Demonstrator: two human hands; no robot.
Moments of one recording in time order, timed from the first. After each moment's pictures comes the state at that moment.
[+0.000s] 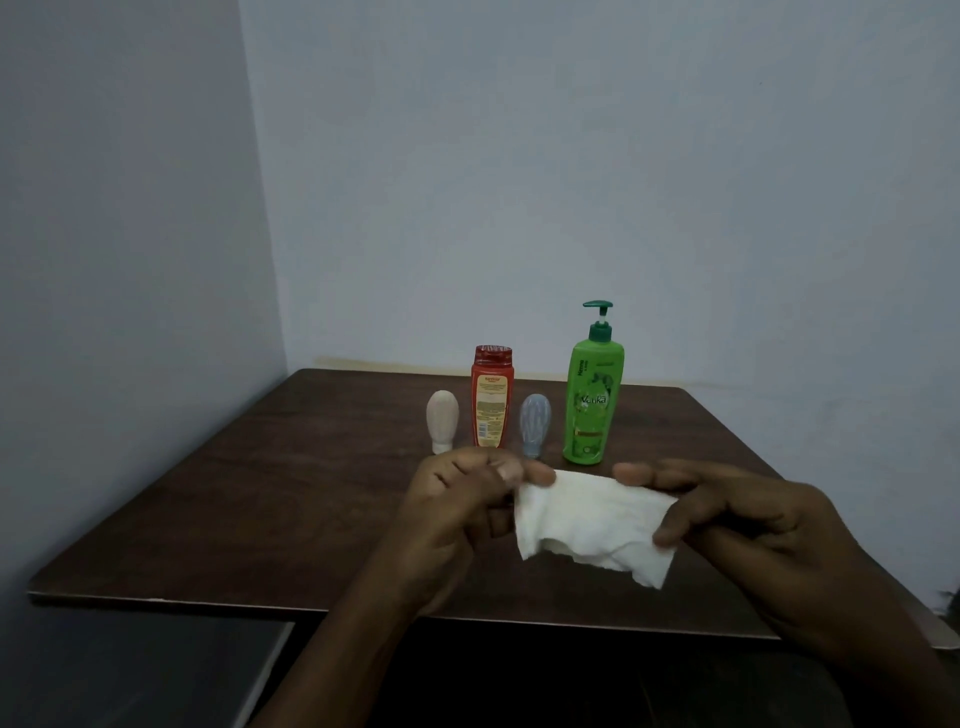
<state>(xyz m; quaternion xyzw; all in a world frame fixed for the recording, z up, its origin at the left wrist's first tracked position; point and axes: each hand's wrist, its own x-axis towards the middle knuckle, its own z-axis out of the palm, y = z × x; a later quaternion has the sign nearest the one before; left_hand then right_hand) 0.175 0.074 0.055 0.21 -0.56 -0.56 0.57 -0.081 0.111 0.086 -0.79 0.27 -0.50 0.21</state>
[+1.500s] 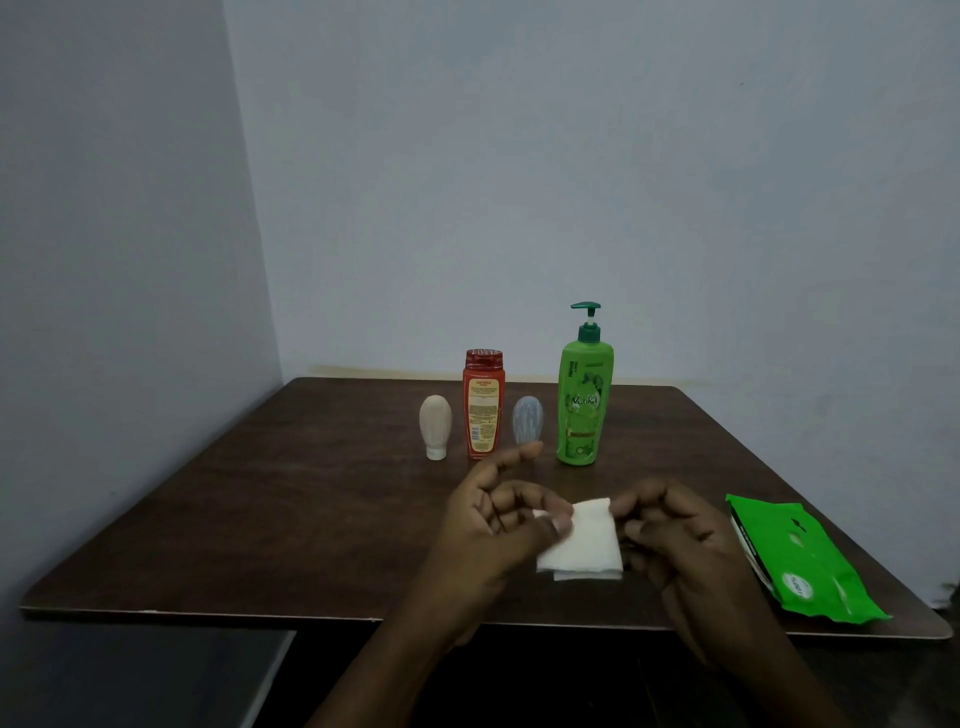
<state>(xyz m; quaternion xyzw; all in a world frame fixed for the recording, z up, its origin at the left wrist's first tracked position) 0.131 0.059 0.029 0.29 -0.57 -0.53 0.56 -0.066 0.067 0.024 -0.53 0.32 -0.63 0.47</state>
